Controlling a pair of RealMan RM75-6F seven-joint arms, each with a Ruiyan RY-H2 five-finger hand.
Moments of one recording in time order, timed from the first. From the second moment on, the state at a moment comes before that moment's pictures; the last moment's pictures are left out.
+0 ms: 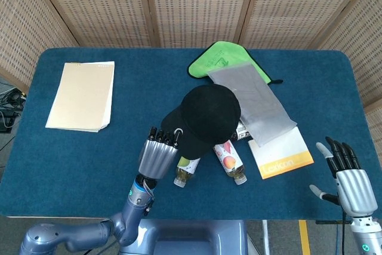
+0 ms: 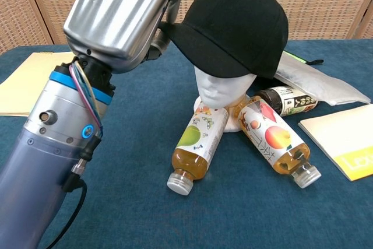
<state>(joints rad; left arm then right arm) -0.72 -2.11 -0.24 -1.14 1.73 1.65 0.97 0.07 -1.13 0.03 -1.59 -1.66 1.60 0.07</state>
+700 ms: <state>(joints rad) -0.60 -2.02 -0.14 -1.27 1.69 1.58 0.99 0.06 -1.14 0.03 -1.60 -1.66 1.60 0.05</state>
